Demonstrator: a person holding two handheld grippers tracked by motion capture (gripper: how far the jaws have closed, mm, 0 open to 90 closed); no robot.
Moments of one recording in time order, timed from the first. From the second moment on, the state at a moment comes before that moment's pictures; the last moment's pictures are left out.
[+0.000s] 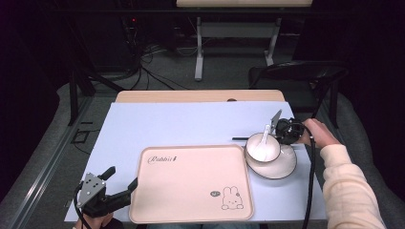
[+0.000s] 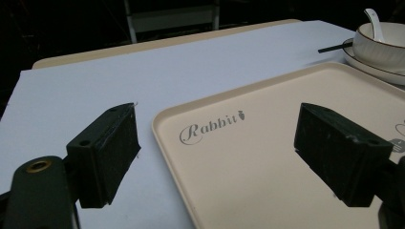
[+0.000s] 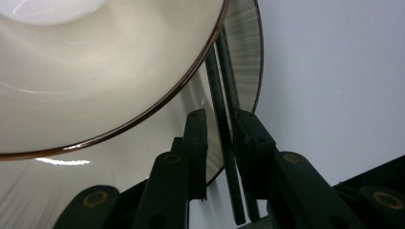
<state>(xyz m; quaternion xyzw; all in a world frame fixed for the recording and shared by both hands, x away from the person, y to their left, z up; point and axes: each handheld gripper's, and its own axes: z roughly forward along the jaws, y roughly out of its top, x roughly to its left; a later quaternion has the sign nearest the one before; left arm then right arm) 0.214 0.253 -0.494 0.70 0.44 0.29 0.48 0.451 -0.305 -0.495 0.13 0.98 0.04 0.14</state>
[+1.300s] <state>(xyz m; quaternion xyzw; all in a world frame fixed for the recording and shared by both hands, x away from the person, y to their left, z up) 0.215 0.252 -0.493 0.70 0.44 0.29 0.48 0.448 -0.317 -0.473 0.20 0.96 0.07 0.16</state>
